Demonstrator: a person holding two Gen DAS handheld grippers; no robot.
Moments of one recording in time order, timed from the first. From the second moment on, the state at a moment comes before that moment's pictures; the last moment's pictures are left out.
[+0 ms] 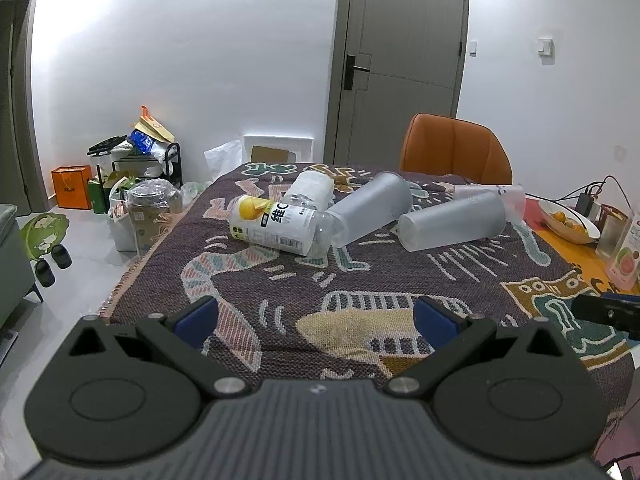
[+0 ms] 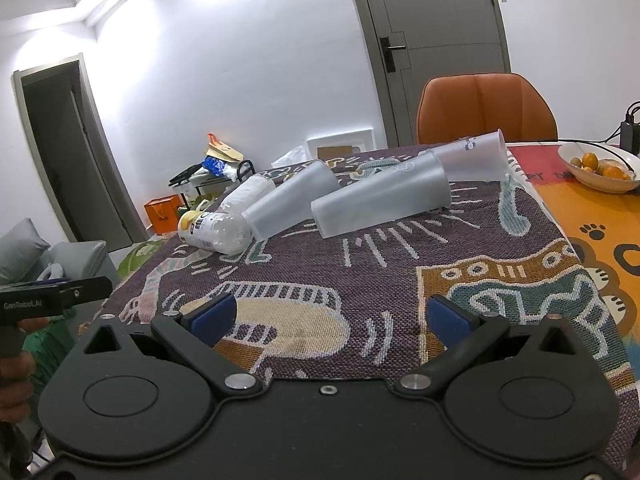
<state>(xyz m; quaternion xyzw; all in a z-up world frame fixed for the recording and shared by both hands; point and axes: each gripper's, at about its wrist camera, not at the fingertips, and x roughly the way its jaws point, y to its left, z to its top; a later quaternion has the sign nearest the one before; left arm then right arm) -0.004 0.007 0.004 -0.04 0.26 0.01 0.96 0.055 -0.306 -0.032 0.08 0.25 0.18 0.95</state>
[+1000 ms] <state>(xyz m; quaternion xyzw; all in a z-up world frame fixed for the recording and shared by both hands) -0.006 0.006 0.005 -0.04 0.26 0.01 0.97 0.054 -0.307 -0.032 0.08 0.25 0.18 0.95</state>
